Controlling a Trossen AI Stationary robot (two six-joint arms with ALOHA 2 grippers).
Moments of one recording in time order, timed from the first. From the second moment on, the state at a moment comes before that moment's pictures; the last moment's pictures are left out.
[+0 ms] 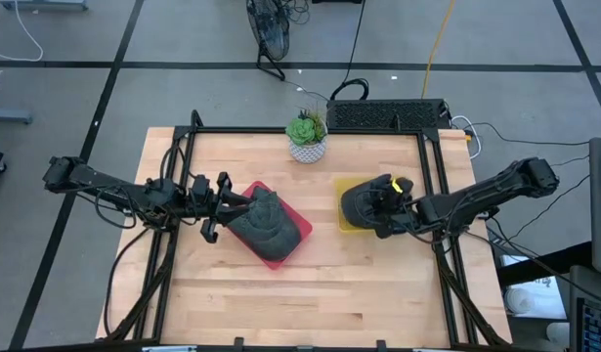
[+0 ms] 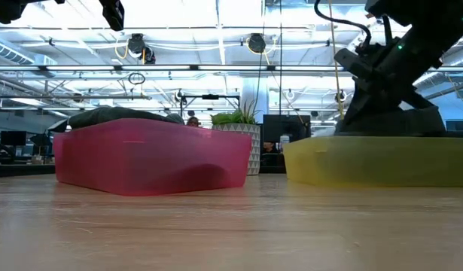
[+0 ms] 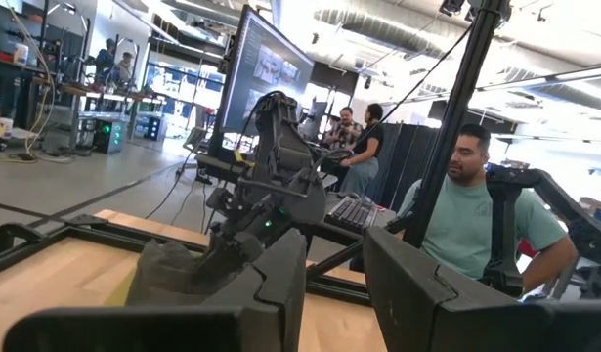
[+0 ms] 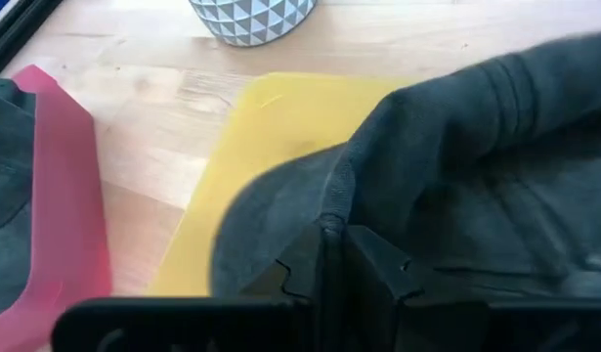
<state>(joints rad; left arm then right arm) -0.23 0.80 0.42 0.61 -0.18 -0.24 0.25 1.16 0.61 -0.56 0.76 1.38</state>
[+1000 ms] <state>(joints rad) -0.23 0.80 0.42 0.61 -0.18 -0.24 0.23 1.03 0.58 -0.38 0.56 1.11</state>
